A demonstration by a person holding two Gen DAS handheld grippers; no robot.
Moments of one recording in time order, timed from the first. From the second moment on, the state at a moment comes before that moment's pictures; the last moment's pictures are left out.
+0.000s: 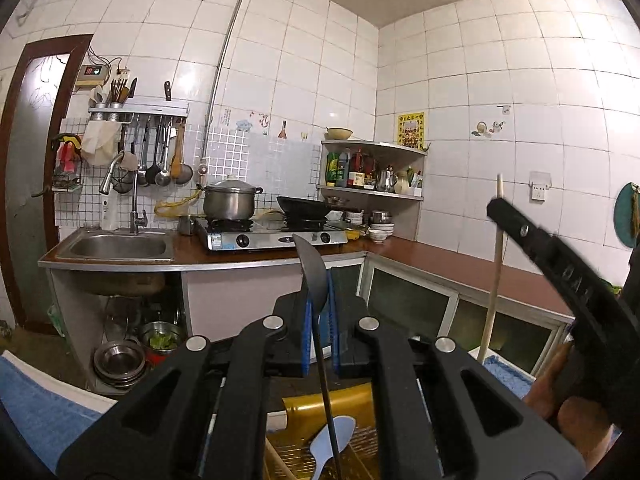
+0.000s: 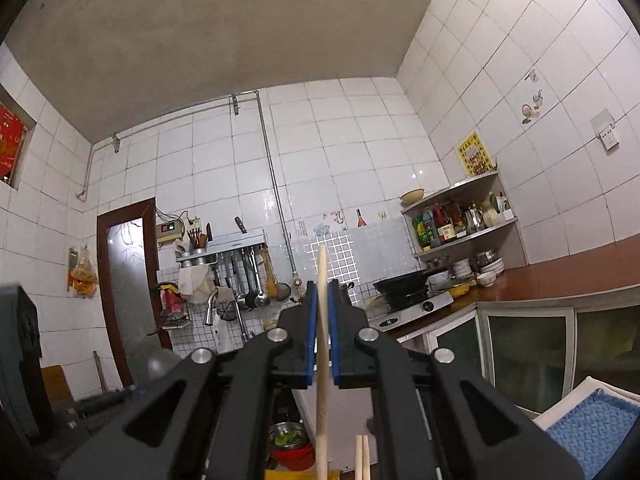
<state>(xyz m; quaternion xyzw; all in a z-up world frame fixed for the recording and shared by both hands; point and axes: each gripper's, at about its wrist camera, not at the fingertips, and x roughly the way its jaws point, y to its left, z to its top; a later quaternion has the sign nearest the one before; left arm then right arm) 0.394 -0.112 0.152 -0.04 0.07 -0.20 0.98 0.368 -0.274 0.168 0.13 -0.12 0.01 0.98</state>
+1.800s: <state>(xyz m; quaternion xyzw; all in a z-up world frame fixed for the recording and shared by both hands) 0.320 -0.060 0.094 -0.02 0.16 -0.13 0.98 0.326 -0.273 0.099 0.04 0.08 0.00 1.00</state>
